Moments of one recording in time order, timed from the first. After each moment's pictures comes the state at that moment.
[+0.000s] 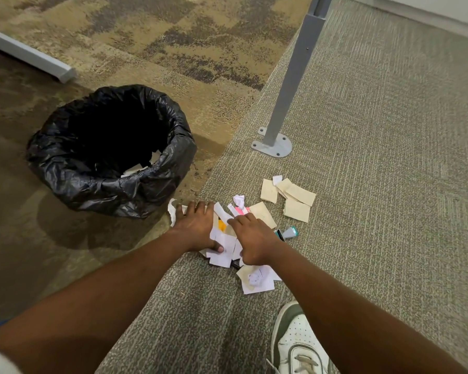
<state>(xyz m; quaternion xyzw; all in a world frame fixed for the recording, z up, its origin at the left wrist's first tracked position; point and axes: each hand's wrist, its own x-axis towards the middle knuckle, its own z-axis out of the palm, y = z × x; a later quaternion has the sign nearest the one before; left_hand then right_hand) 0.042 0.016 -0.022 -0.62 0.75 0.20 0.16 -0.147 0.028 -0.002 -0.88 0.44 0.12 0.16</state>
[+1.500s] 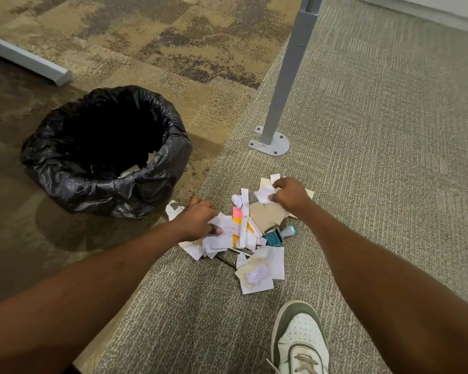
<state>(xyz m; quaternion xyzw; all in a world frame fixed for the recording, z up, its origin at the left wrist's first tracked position) 0.045 -0.004 -0.005 -0.54 0.79 0.28 0.08 -0.210 -0.055 0.028 -0.62 0.70 -0.12 0.34</state>
